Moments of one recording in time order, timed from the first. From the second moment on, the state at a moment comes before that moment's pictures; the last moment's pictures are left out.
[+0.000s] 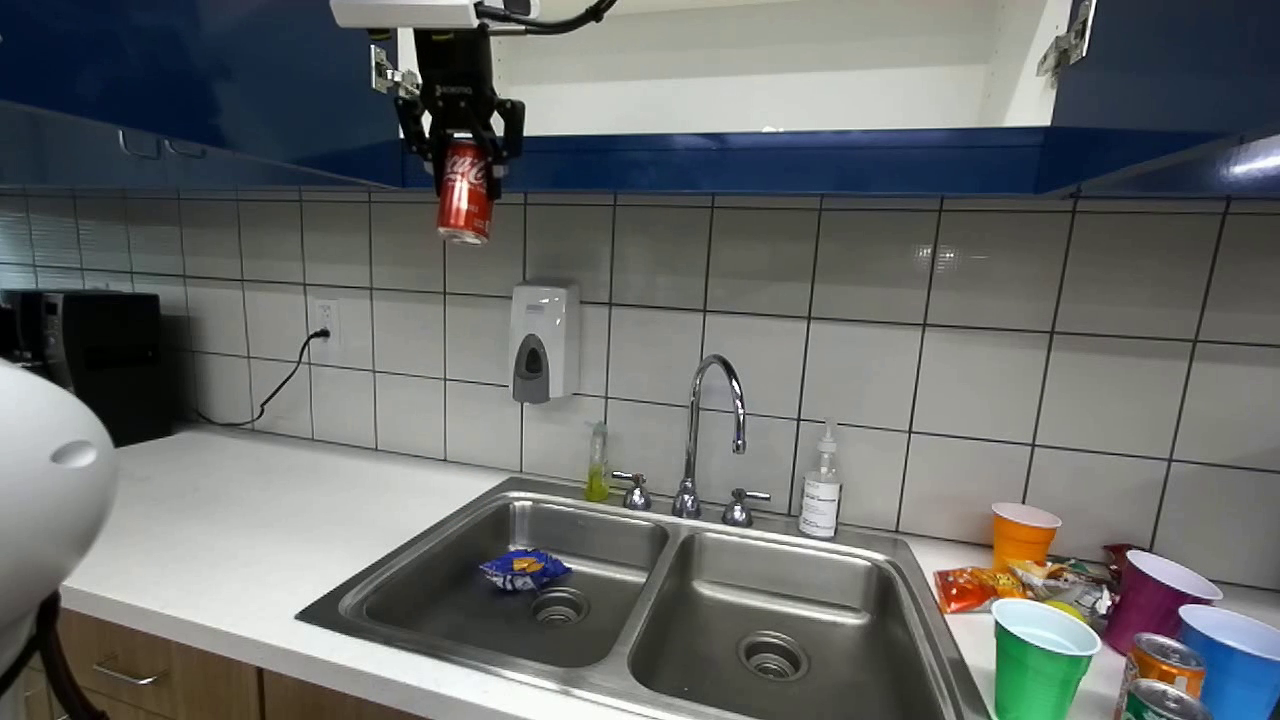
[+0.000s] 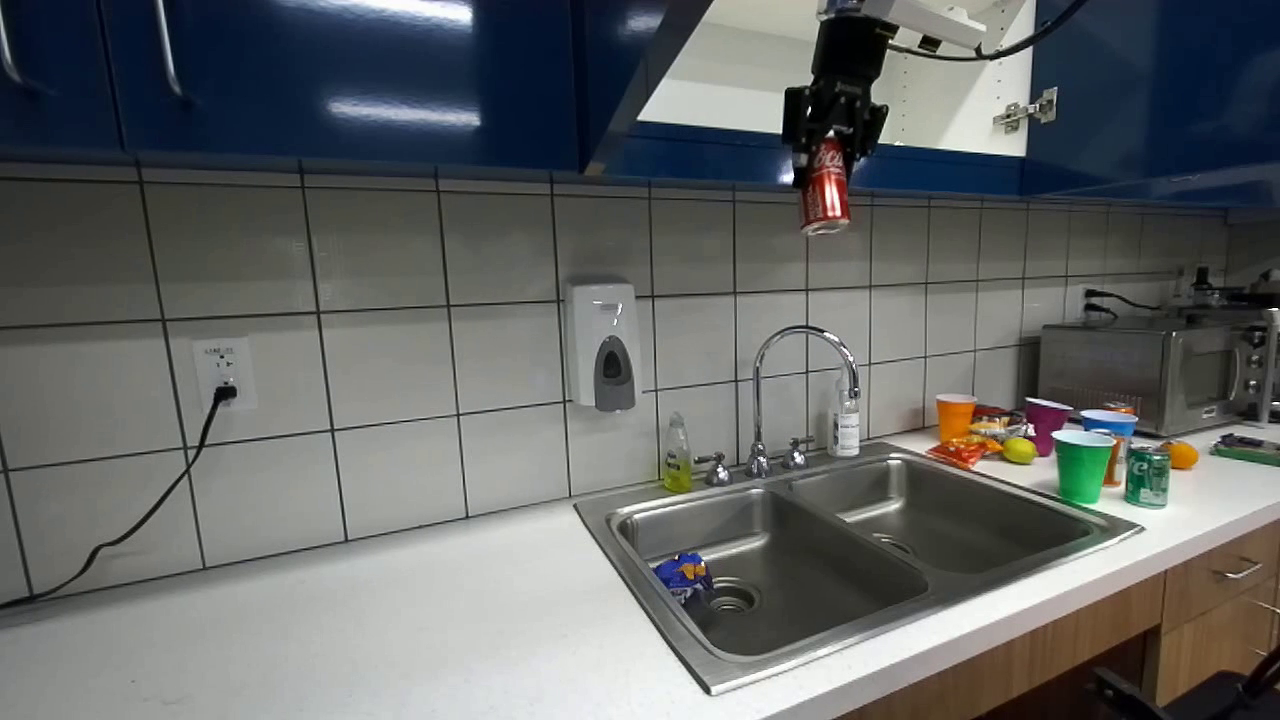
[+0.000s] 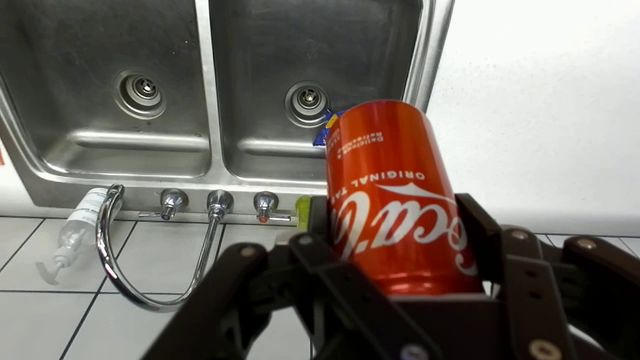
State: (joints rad) arm 0.02 -0.47 -0.01 -2.01 0.03 1.81 -0.13
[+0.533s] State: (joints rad) arm 0.02 -0.44 -0.02 -1.91 0.03 1.79 -0.13
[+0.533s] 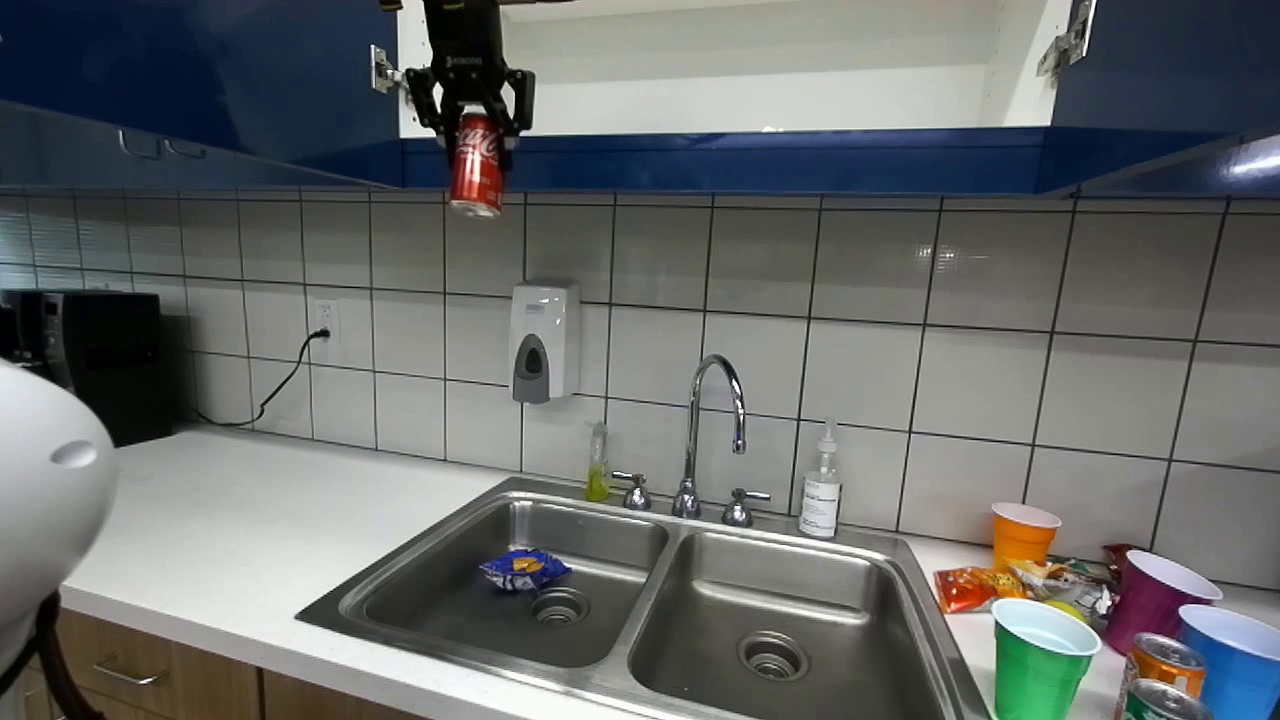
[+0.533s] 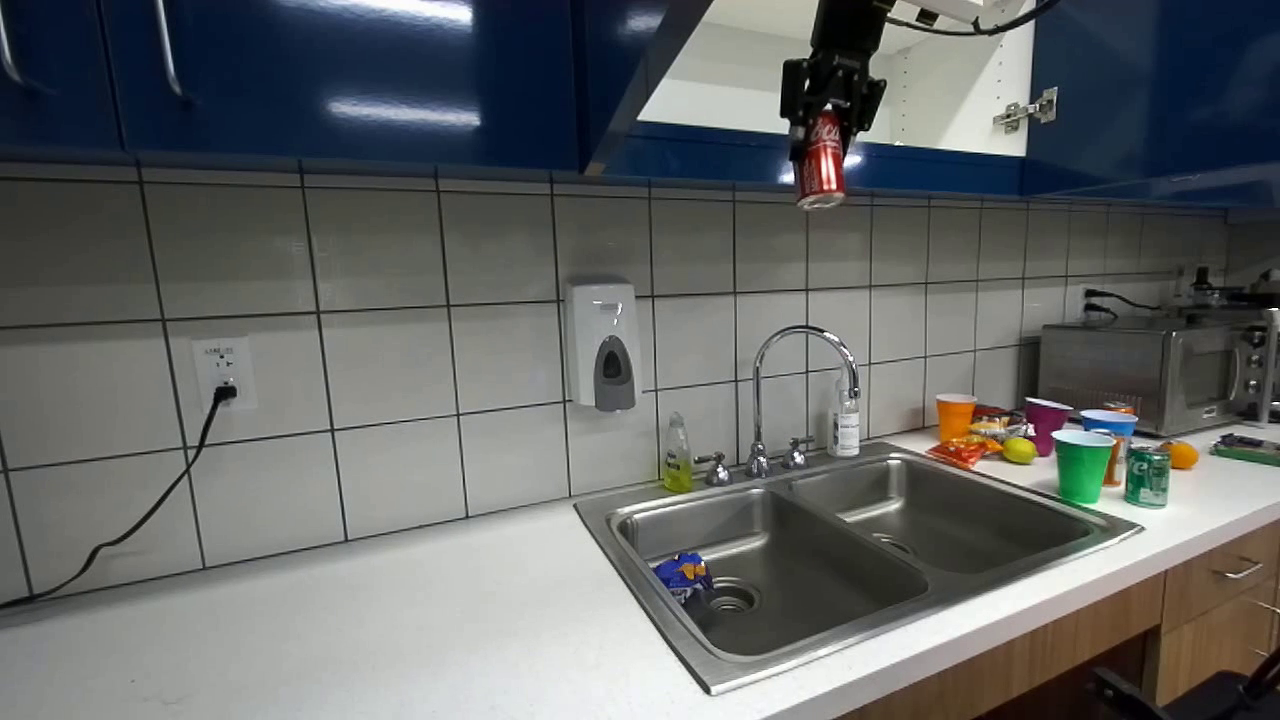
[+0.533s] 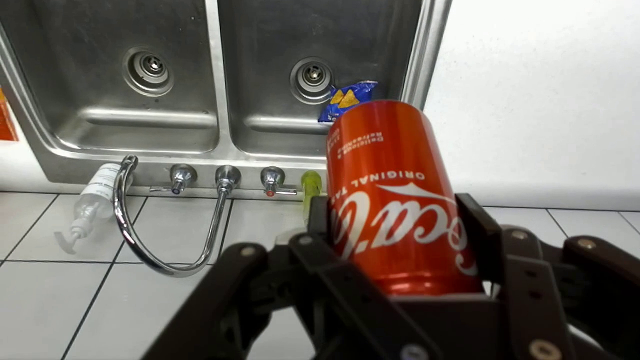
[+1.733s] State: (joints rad) arm 0.02 -0.33 -0.04 -1.66 0.00 1.66 -0.13
